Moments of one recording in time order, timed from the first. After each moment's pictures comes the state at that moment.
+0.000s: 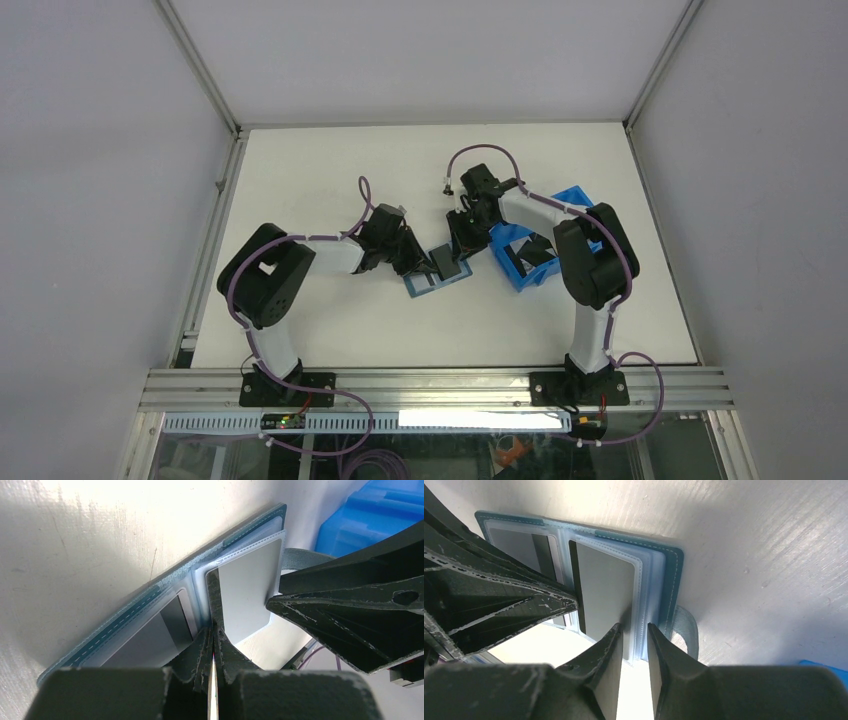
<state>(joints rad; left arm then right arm) -0.62 1.81 0.85 0.13 0.34 -1.05 0.53 1.92 1.32 -0.66 -0.36 0.14</state>
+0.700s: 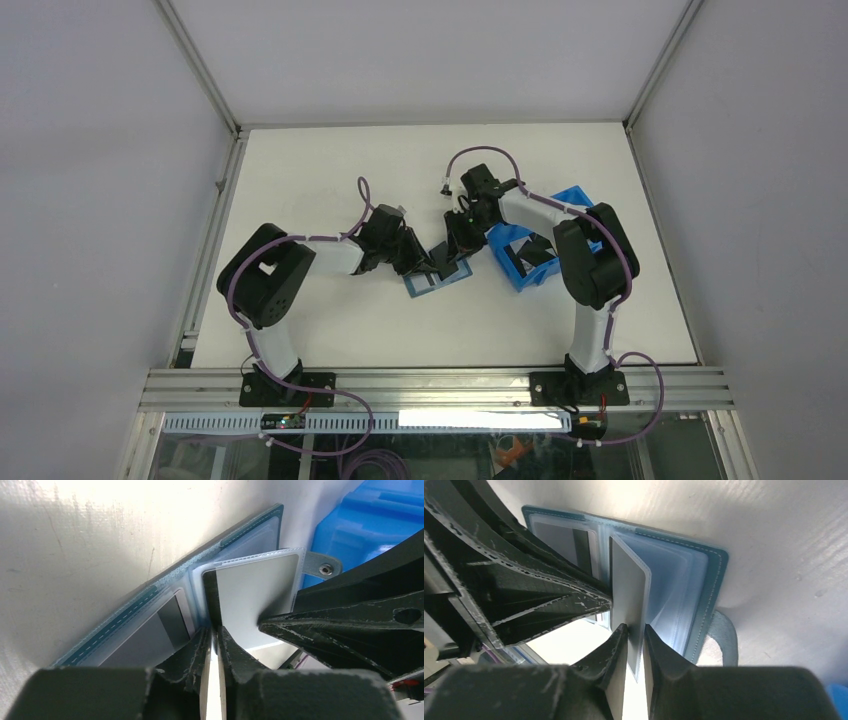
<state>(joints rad) -0.62 1.81 0.84 0.15 0.35 -1.06 0.53 1.92 1.31 -0.64 -0.47 0.18</state>
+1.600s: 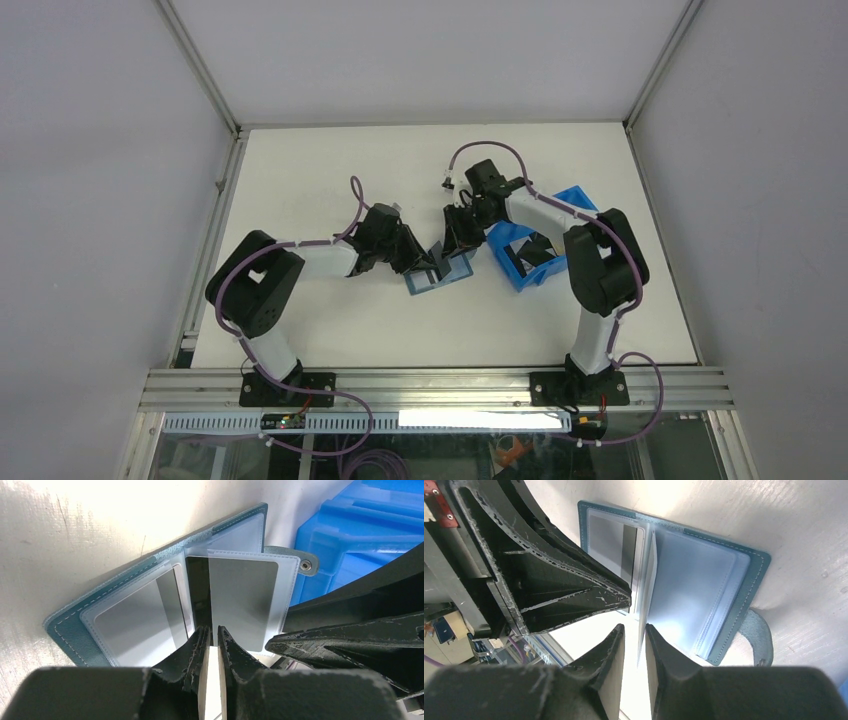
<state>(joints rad) -0.62 1.73 0.82 0.14 0.32 -1.10 0.52 1.86 1.30 -0.61 -0.57 0.22</state>
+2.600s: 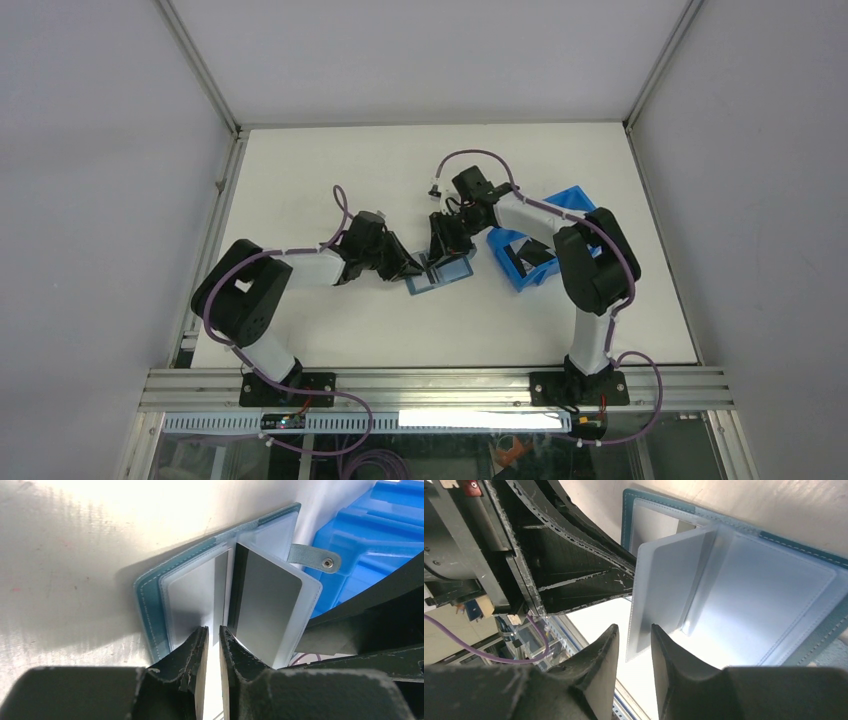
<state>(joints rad) -0.57 1.65 0.70 0.16 0.31 -1.12 0.58 1.88 1.29 -0.58 -0.65 0.28</state>
